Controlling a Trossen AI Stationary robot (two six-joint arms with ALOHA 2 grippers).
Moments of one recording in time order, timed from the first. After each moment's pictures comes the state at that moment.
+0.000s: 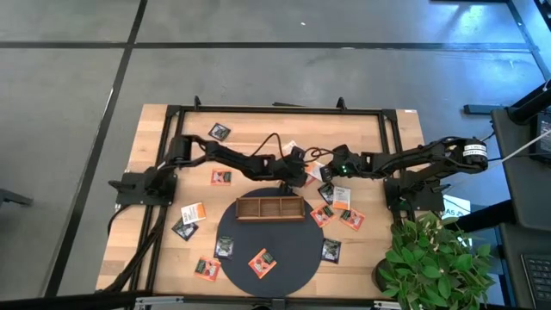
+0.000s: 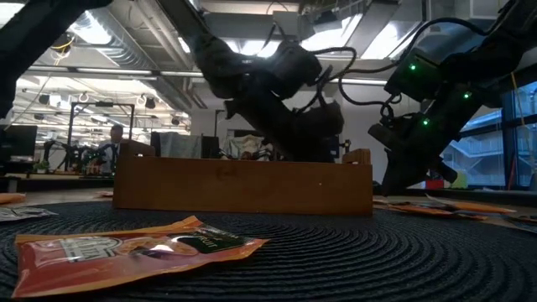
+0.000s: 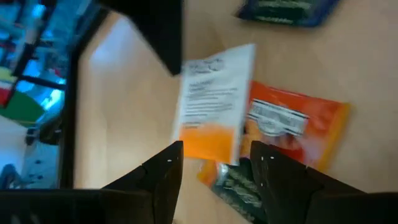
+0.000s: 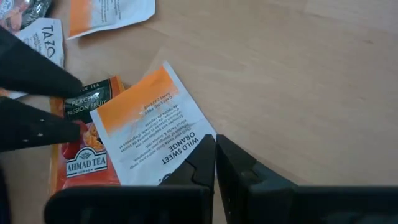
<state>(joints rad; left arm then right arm) 0.10 2.18 1.32 0.20 -0.26 0.78 -0.22 1.37 0.39 0.06 0.27 0.83</state>
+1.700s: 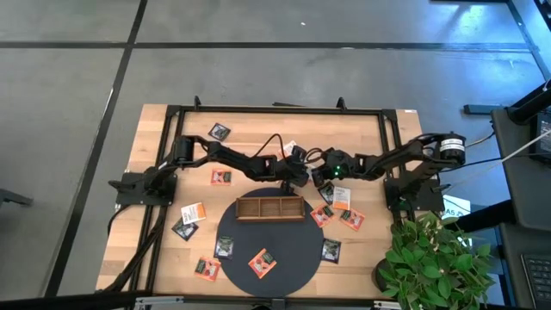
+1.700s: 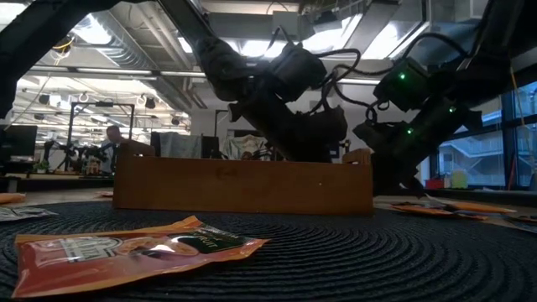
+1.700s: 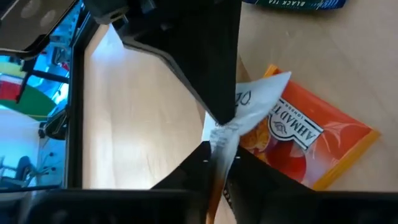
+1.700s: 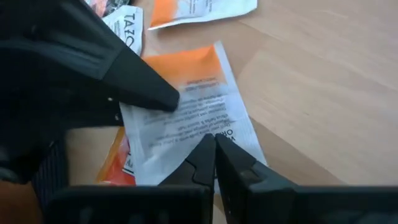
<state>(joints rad) 0.10 2.21 1.33 0.21 -0.33 0.79 -0.21 1.58 0.38 0.44 0.10 0.70</state>
